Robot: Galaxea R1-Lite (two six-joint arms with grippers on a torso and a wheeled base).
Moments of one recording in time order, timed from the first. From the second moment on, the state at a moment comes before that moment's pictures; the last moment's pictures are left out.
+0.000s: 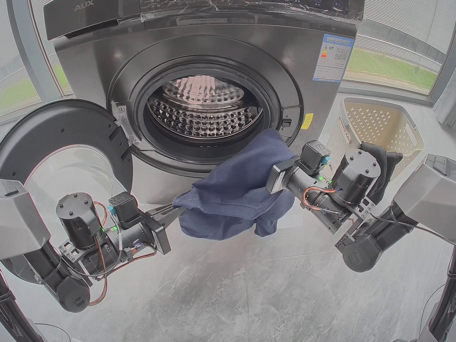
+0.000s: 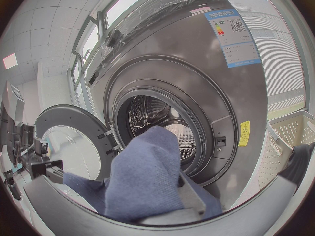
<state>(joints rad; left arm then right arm) -0.43 1.90 -0.33 -1.55 -0.28 -0.09 0.62 2.09 -0.88 -1.47 -0.04 0.04</state>
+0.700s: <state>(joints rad) -0.48 2.00 -0.17 -1.55 -0.33 0.01 0.63 2.08 -0.92 -1.46 -0.05 0.04</state>
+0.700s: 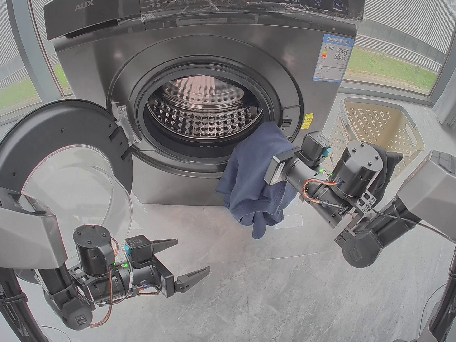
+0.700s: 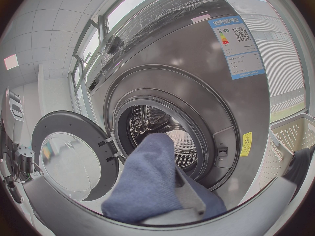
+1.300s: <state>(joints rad) -0.59 2.12 -0.52 -1.55 -0.32 -0.07 0.68 2.08 -0.92 -1.46 -0.06 0.04</state>
